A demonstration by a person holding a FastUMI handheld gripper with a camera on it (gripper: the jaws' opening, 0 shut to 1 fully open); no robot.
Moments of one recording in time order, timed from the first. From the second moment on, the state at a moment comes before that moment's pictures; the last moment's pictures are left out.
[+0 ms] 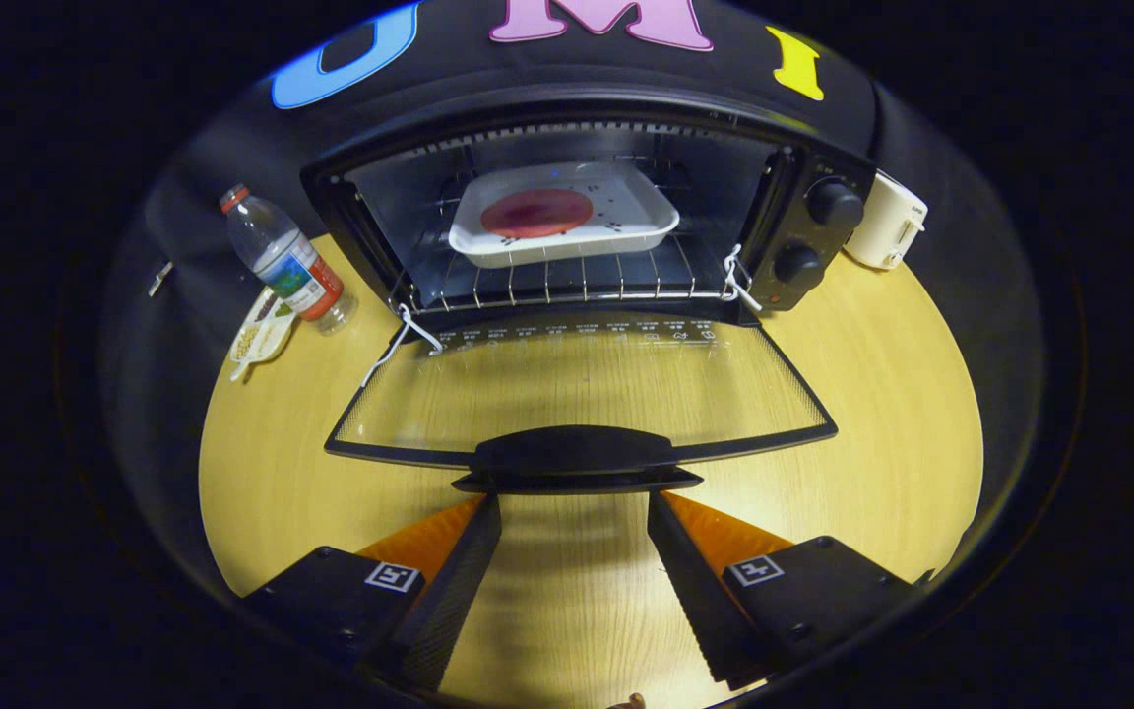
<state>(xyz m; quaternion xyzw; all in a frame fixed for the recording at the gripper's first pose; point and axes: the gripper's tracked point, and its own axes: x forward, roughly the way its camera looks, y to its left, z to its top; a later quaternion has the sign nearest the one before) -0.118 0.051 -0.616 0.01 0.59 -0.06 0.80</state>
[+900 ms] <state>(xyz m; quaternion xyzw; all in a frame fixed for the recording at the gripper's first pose) -0.082 0.067 -0.451 -0.01 0.43 0.05 0.90</state>
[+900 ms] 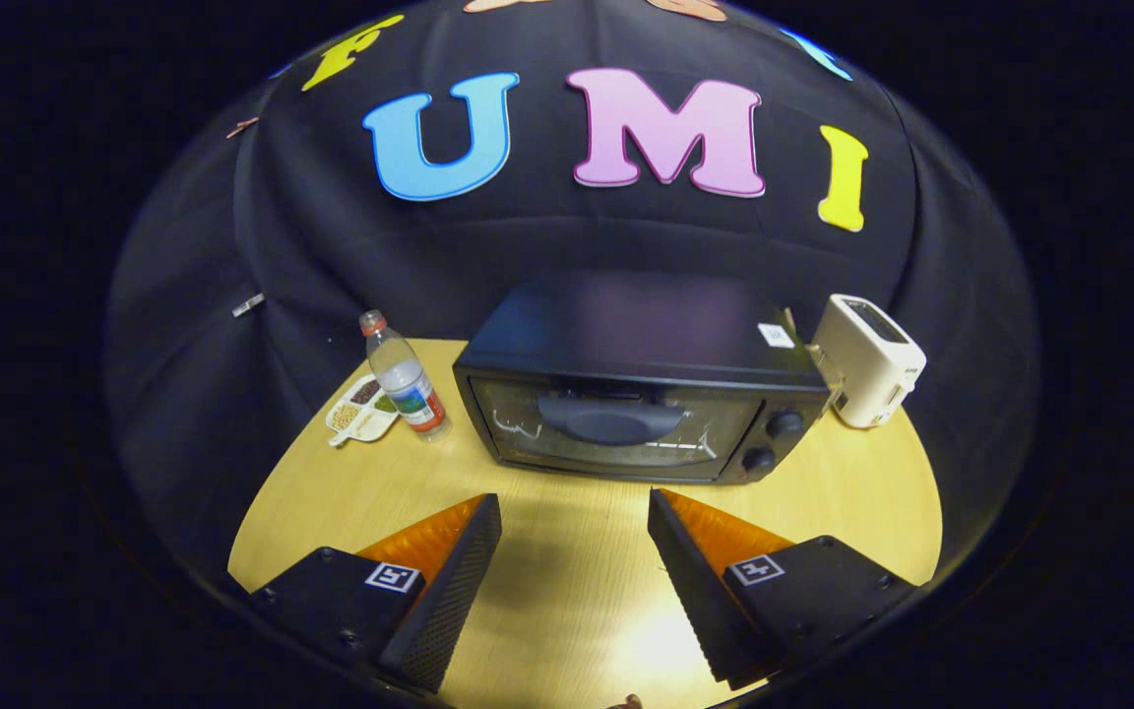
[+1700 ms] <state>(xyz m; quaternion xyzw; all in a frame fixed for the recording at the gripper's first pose) 0.007 0.042 -0.029 -0.01 0.03 0.02 1.00</state>
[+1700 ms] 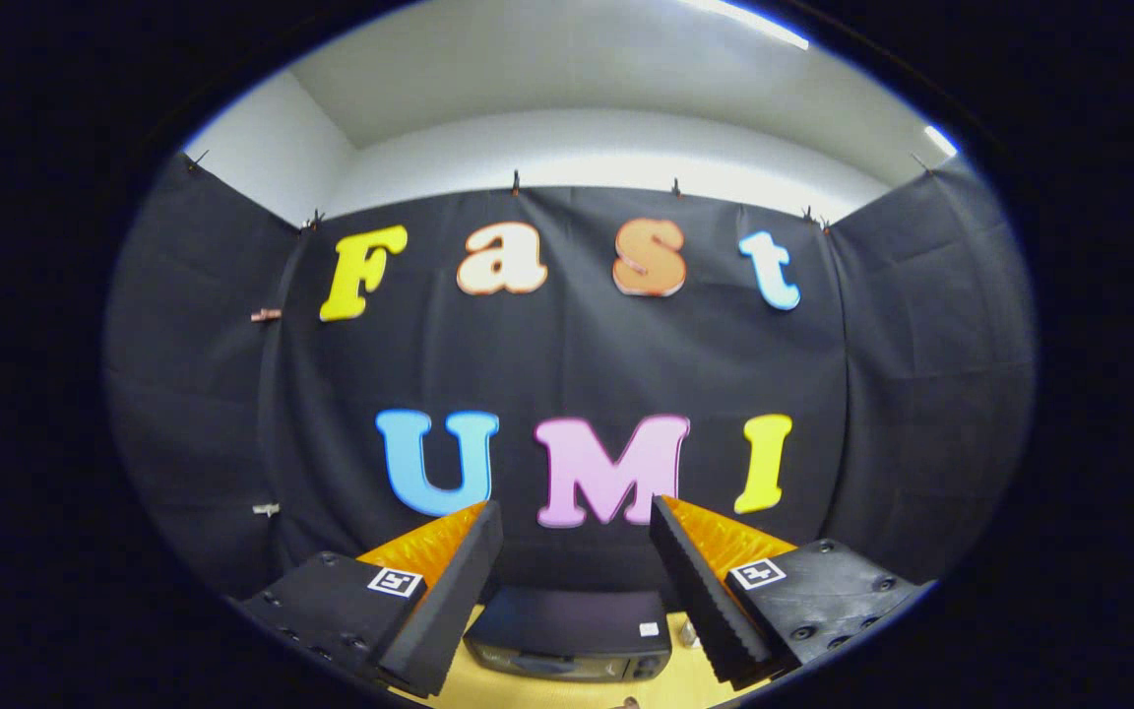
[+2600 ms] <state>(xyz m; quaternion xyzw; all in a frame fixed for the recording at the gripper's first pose) -0.019 0.059 -0.001 0.00 0.00 0.03 1.00</state>
